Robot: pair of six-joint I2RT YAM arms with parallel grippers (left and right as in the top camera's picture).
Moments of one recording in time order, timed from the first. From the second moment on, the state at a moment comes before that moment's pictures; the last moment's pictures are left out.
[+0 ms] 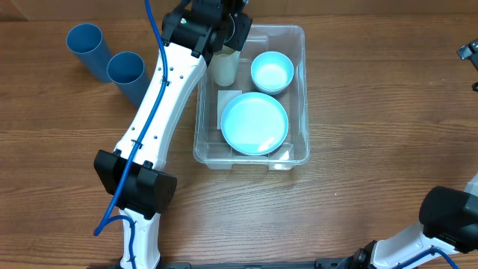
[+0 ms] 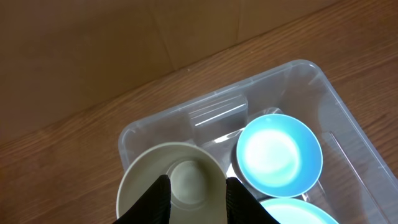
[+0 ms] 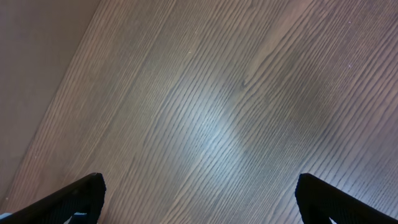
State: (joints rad) left arm -0.41 2.13 2.34 -0.98 -0.07 0.03; right arm -0.47 1.84 2.23 -1.47 0.07 0.59
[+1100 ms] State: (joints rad) left arm -0.02 2.34 2.38 -1.41 -0.06 -0.07; right arm -0.47 1.84 2.23 -1.47 0.07 0.59
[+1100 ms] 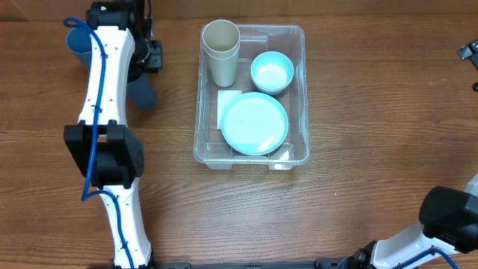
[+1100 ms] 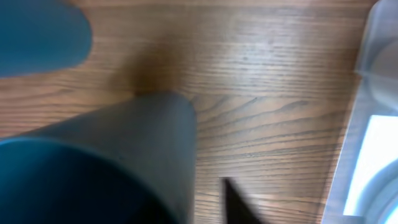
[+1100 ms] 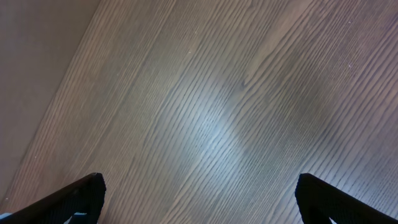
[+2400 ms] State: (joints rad) left arm -0.53 2.22 2.38 -1.49 -0.05 0.11; right arm -0.47 1.84 2.23 -1.47 0.07 0.59
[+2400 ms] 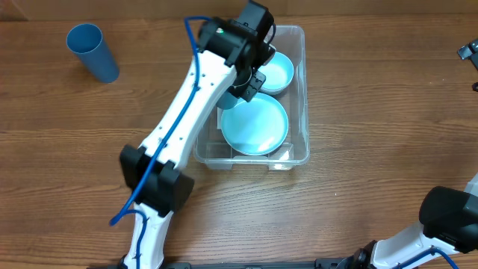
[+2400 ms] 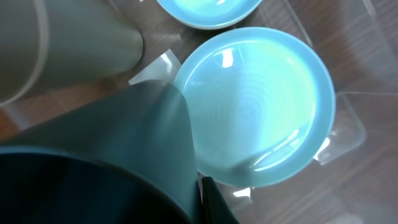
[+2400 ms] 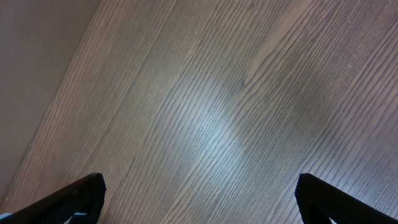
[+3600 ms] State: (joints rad) left arm -0.52 2.26 2.38 -1.43 -0.21 0.09; right arm -0.47 1.84 2.23 -1.47 0.07 0.59
